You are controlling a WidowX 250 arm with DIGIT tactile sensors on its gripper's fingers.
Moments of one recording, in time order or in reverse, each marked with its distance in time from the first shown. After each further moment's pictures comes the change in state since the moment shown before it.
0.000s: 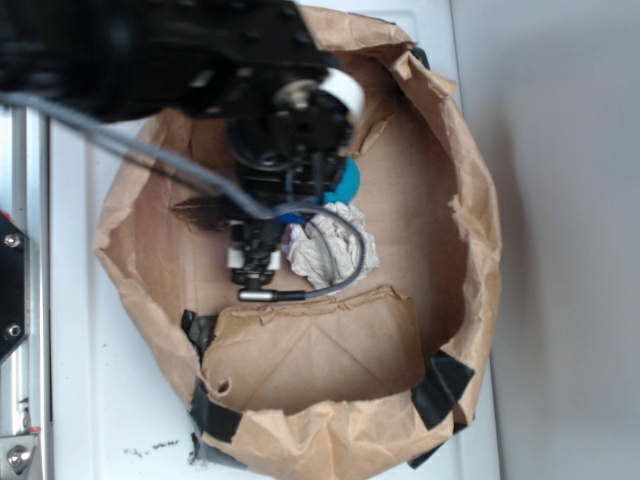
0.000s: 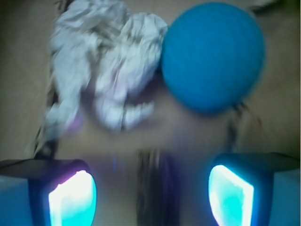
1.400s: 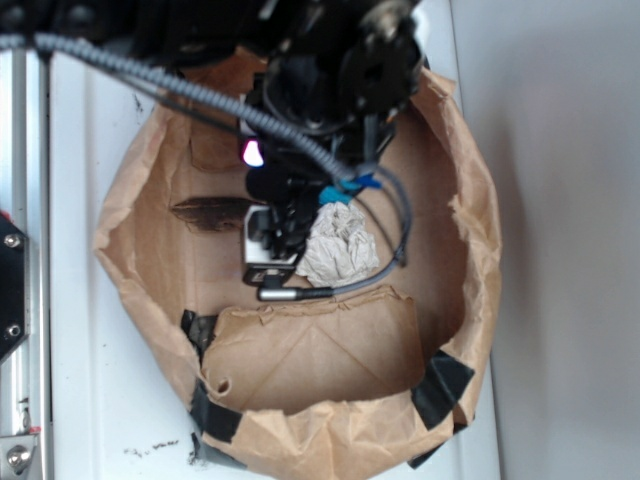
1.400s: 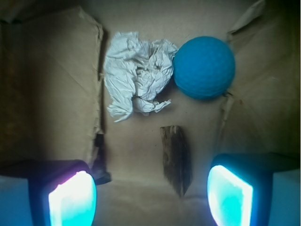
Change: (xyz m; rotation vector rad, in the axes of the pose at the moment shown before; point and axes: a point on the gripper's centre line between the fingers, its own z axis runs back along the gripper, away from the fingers) arm -0.010 -0.012 0.036 -0.041 0.080 0.058
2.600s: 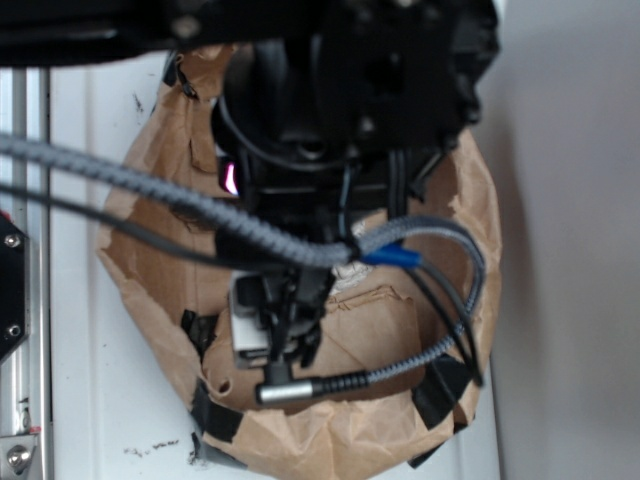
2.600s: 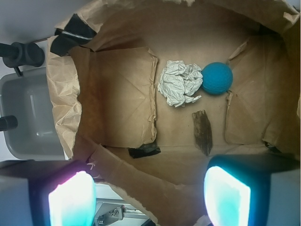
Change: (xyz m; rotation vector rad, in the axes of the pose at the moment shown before) arm -0.019 -0.065 0.104 0.010 -0.070 0.095
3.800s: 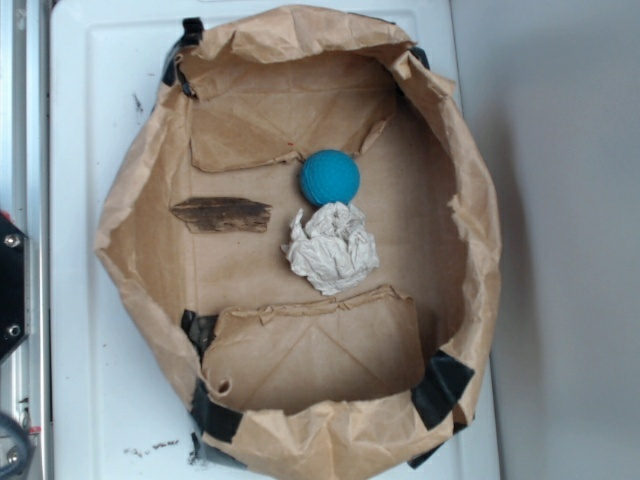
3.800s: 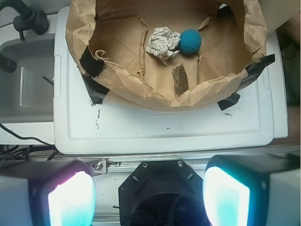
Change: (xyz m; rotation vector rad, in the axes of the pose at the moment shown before) arm -0.127 -0.017 0.023 0.154 -0.204 -0.048
